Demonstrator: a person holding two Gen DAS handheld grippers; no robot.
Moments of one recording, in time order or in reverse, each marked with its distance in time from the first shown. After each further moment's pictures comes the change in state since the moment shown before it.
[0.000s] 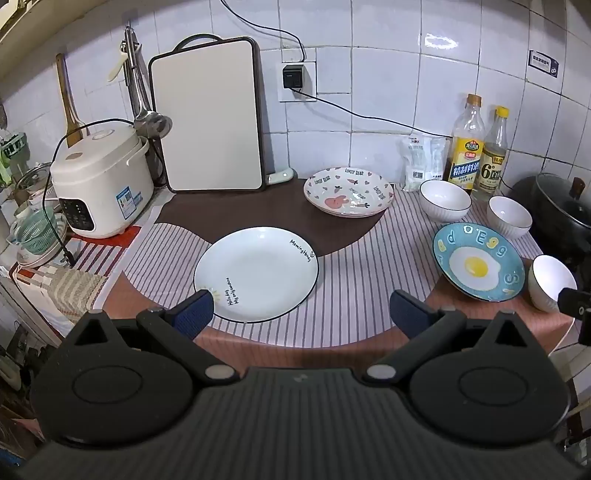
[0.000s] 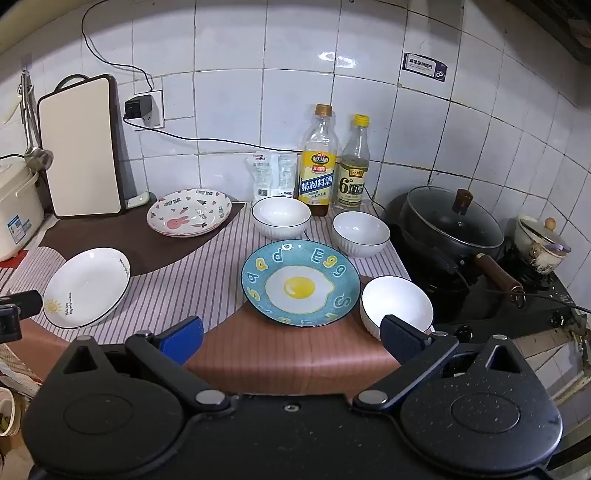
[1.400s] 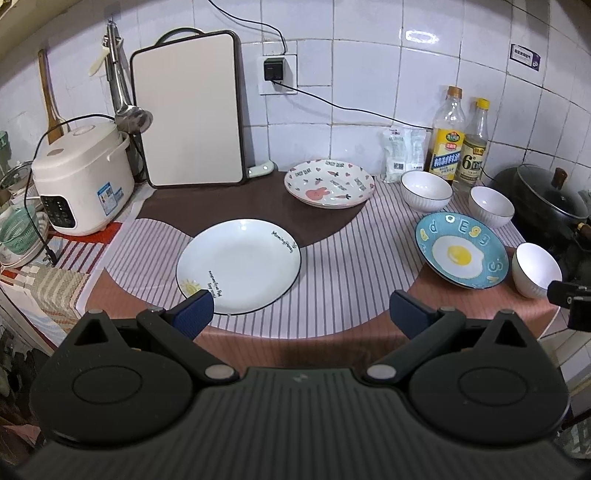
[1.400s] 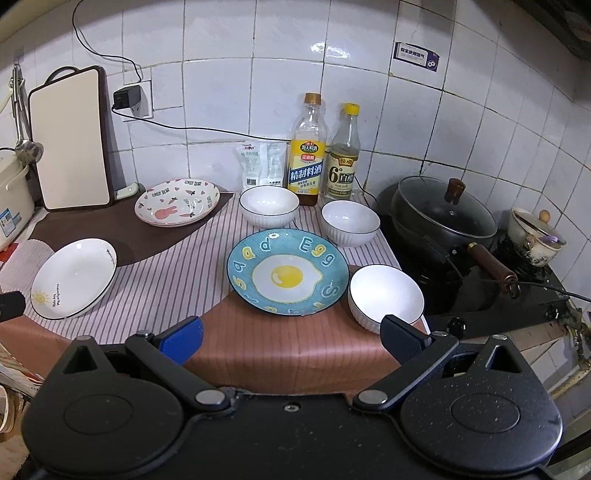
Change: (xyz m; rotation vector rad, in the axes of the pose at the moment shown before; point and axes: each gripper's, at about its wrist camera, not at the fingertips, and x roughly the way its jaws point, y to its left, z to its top) left arm 0.002 0.000 -0.010 0.016 0.019 -0.075; right arm 0.009 -0.008 -0.006 0.008 0.024 -0.024
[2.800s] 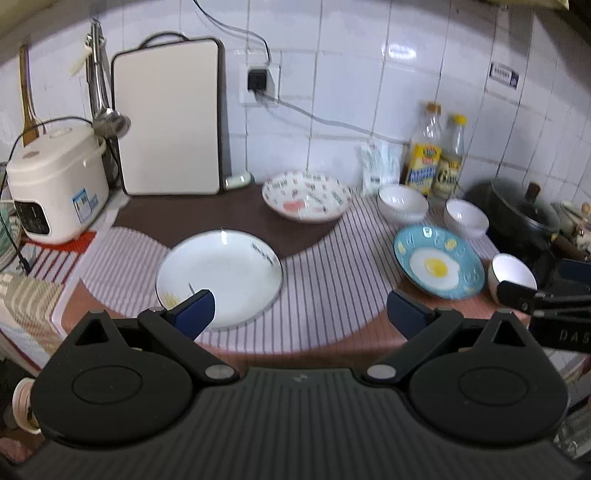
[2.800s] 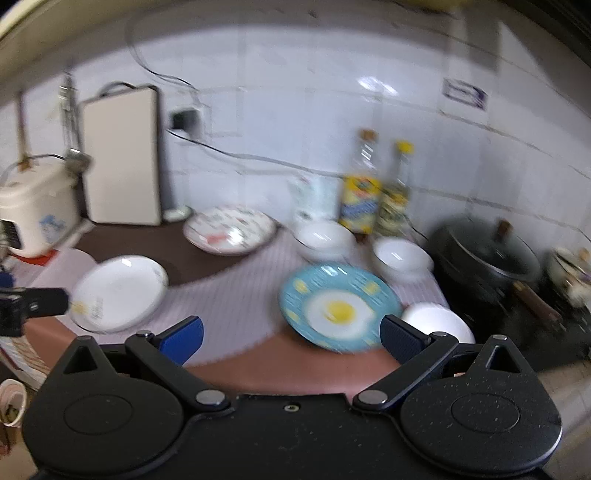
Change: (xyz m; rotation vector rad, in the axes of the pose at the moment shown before) left arm -0.001 0.026 0.007 -0.009 -0.057 -0.115; right arm -0.003 0.033 0.005 -0.079 -0.153 0.163
